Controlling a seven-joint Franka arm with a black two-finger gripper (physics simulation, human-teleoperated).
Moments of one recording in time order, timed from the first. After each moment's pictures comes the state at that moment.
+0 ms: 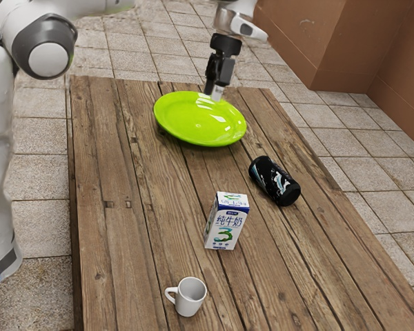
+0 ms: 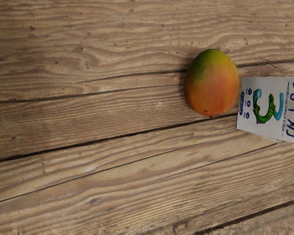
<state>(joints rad) -0.14 0.14 0.44 -1.33 -0.35 1.20 0.37</state>
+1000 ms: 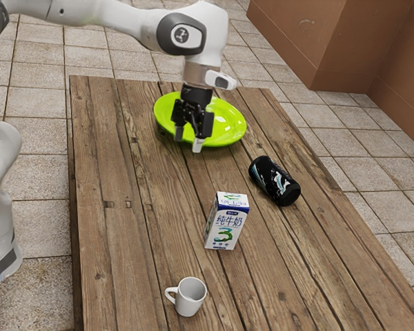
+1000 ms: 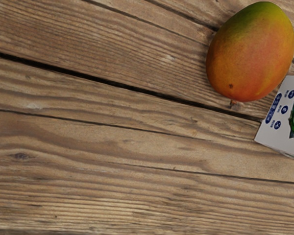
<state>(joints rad) -0.34 -0.26 0.45 -2.04 -0.23 1.68 -0.11</state>
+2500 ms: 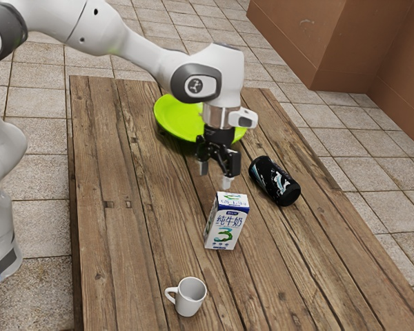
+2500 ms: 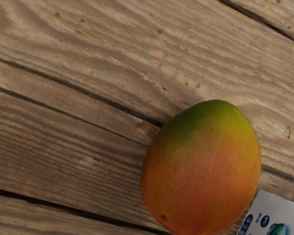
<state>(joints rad) -0.50 -0.15 0.45 -2.12 -0.25 2.05 -0.29</state>
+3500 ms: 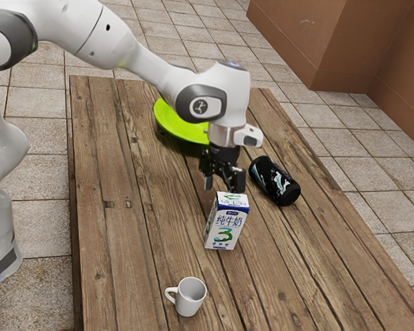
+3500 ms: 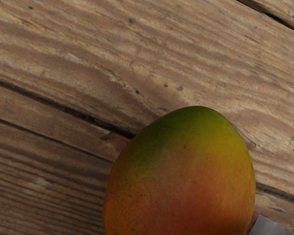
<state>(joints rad) -0.54 -0.08 0.45 -2.13 -0.25 2.14 -0.31</state>
